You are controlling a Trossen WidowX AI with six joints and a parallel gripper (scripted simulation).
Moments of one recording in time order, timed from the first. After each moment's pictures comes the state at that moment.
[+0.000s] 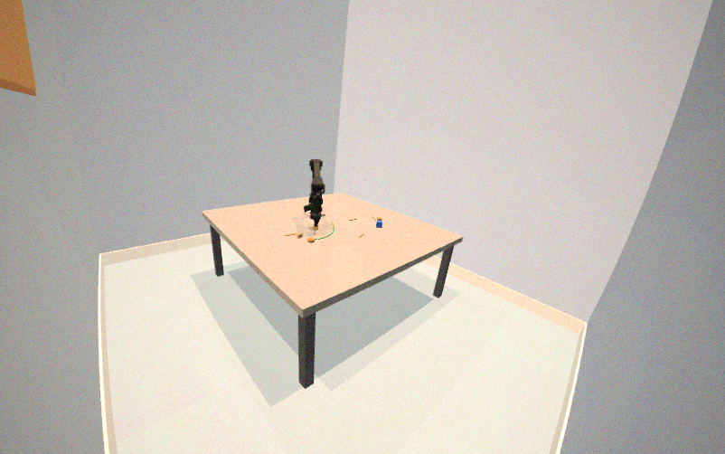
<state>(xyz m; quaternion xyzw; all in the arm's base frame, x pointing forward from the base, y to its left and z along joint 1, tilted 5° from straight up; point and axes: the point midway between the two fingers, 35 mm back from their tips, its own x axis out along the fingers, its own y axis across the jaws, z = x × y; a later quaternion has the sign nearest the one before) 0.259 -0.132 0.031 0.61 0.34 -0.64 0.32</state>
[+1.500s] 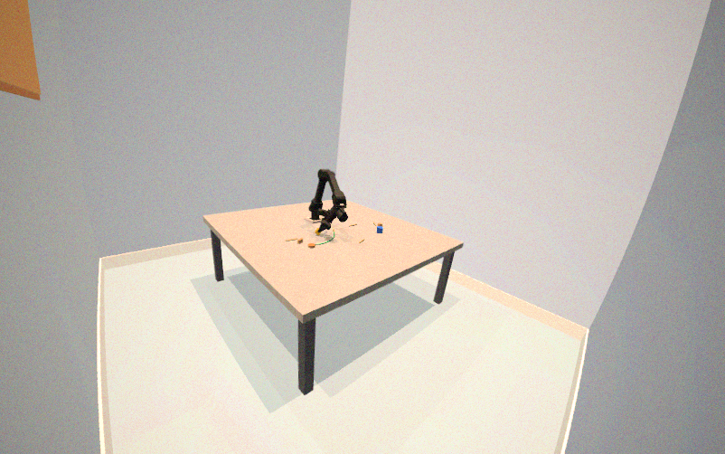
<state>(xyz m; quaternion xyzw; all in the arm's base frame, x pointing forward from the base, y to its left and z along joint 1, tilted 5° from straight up) 0.277 -0.105 0.025 0.40 0.24 -0.79 0.40</state>
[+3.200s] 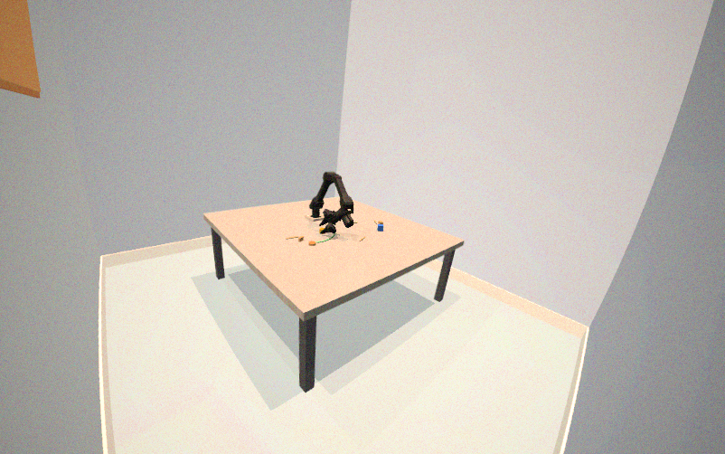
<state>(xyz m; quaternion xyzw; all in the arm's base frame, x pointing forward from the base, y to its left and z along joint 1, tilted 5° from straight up) 0.279 -0.094 0.016 0.24 0.32 -0.80 0.45</state>
